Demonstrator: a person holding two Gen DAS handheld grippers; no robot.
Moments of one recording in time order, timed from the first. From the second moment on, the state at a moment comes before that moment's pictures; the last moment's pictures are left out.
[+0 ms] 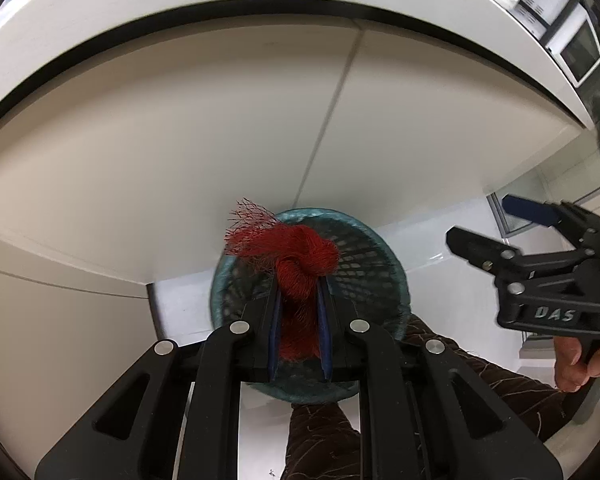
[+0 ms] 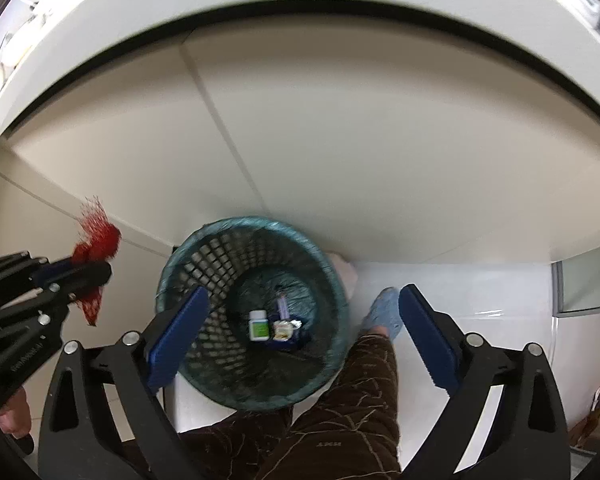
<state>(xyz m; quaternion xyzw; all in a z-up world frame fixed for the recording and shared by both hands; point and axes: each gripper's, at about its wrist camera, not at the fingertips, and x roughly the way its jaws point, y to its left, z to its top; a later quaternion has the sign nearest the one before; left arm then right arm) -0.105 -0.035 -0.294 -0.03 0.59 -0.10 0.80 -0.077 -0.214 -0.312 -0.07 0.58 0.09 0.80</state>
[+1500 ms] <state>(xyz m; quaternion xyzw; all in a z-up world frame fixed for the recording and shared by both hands) -0.083 -0.056 -0.227 -0.07 0.54 -0.07 0.84 -0.069 -0.251 -0.230 -0.04 0.52 0.06 0.85</state>
